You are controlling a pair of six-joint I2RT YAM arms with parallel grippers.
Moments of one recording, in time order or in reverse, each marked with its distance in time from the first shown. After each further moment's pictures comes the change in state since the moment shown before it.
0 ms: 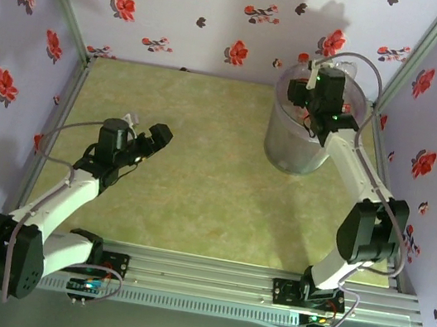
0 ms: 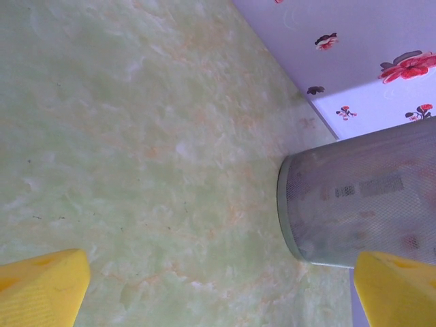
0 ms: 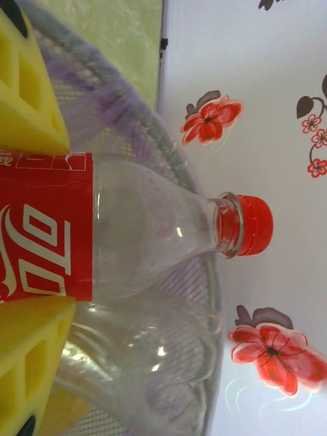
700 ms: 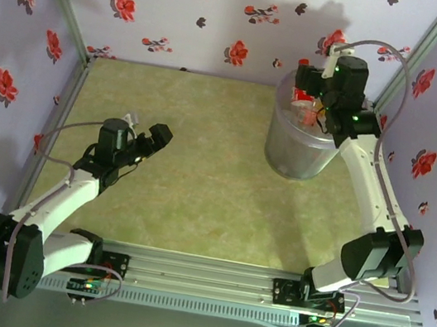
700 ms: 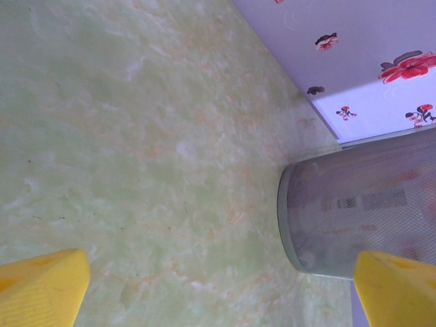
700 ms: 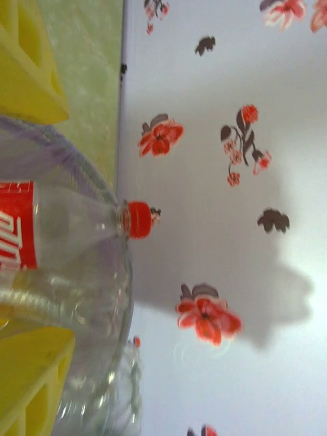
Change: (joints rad) left arm 0.000 0.001 0.000 0.001 0.000 0.000; right arm -0.006 -0.111 0.180 -0.192 0.049 0.014
